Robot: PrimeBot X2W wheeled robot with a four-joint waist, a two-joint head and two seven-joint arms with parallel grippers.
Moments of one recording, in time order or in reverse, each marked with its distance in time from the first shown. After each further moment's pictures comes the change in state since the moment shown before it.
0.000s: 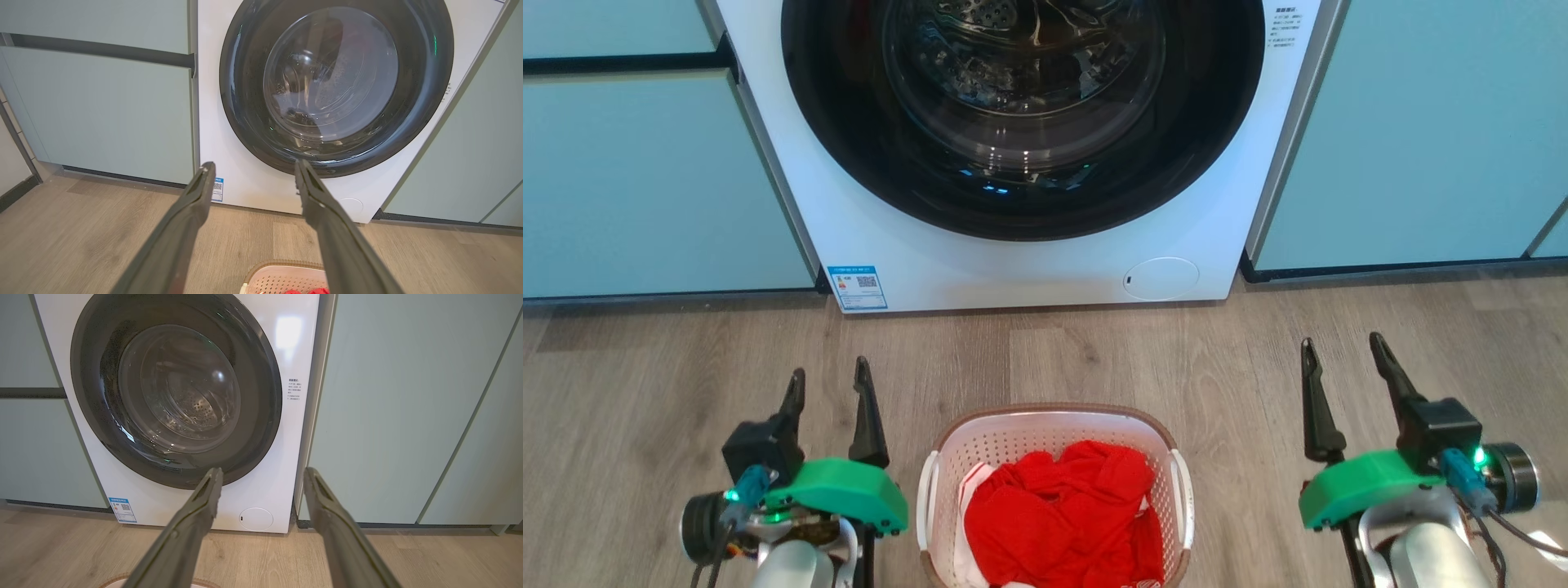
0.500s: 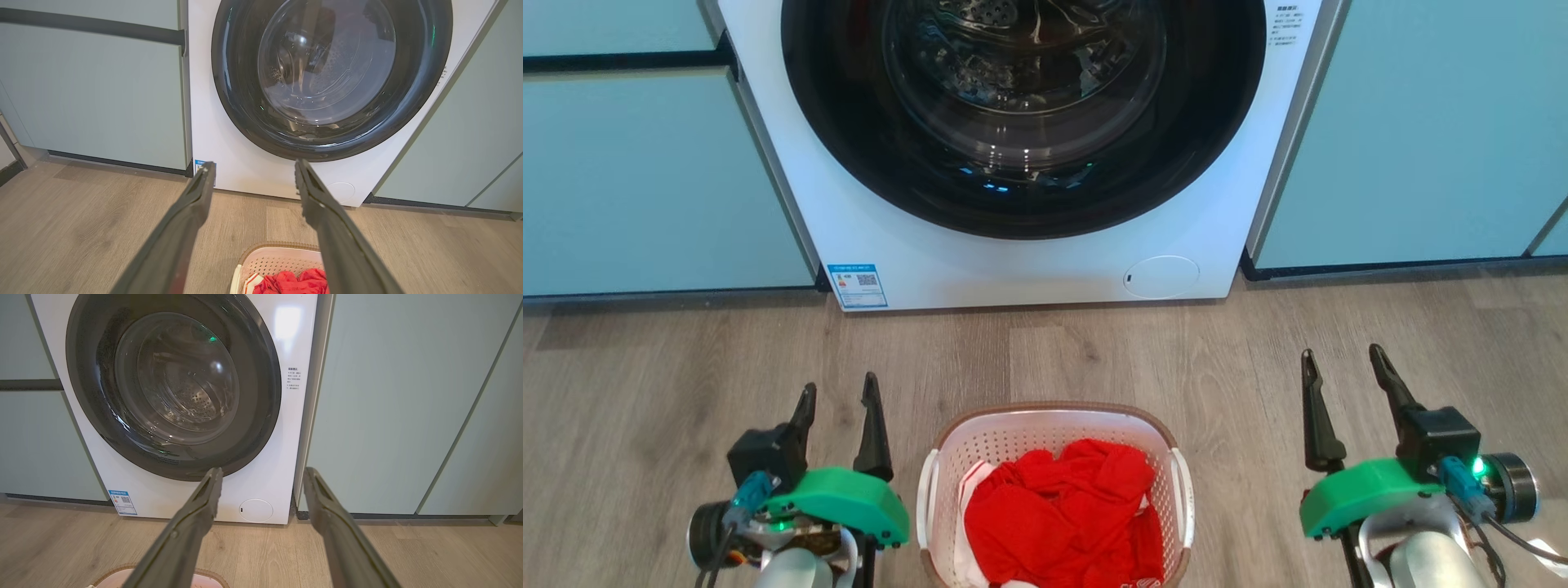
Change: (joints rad) left arm -0.001 0.000 0.006 0.064 -0.024 -0.060 0.000; right arm 0.021 0.004 -0.004 0.010 0.001 0.000 0.000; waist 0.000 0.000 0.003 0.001
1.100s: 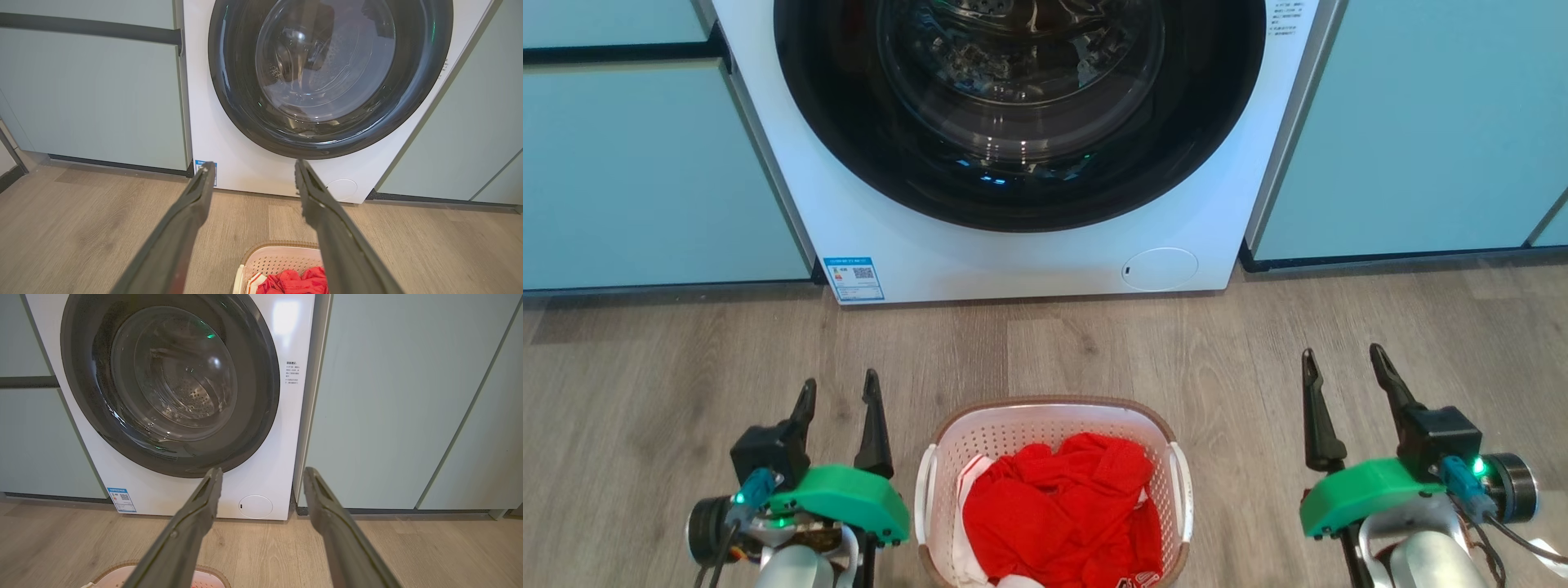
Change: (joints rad) left arm -0.006 0.000 0.000 0.000 0.026 0.002 0.000; right arm 0.000 0.000 -0.001 0.000 0.006 0.000 0.000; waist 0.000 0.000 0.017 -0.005
